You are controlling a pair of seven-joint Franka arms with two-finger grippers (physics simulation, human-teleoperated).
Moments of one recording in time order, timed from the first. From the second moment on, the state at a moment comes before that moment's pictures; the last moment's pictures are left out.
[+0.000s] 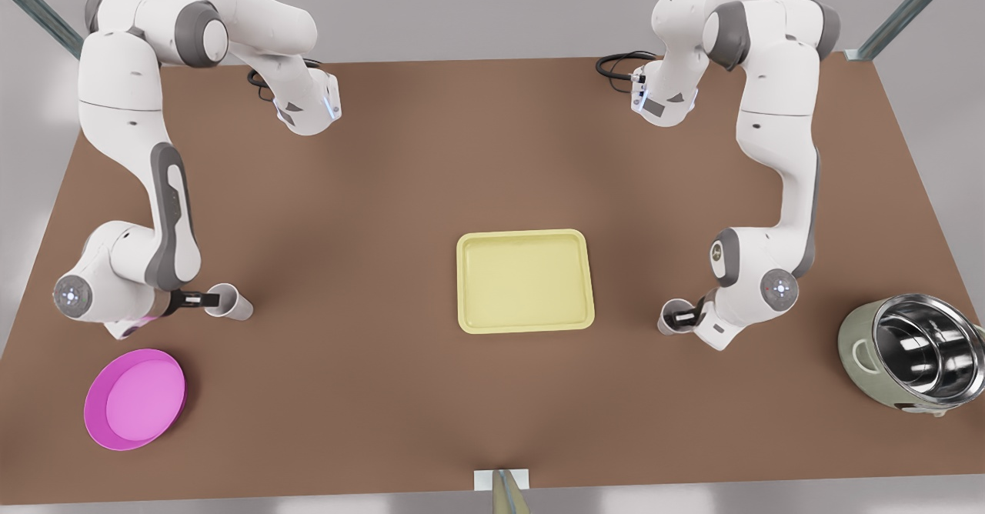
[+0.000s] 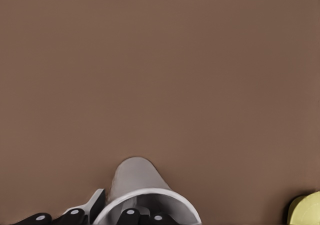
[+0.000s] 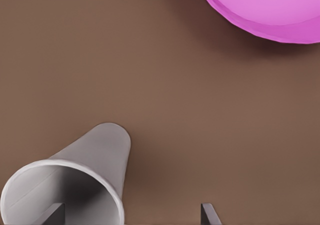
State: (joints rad) left arm -0.12 0.63 0.03 -1.69 -0.18 2.27 -0.08; right arm -0.12 0.54 -0.13 -1.73 0.06 2.02 -0.21
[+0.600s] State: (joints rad) left arm -0.24 0.54 -0.23 -1.64 -0.14 2.17 -0.26; right arm -0.13 0.58 -0.13 -1.76 0.11 2.14 -0.24
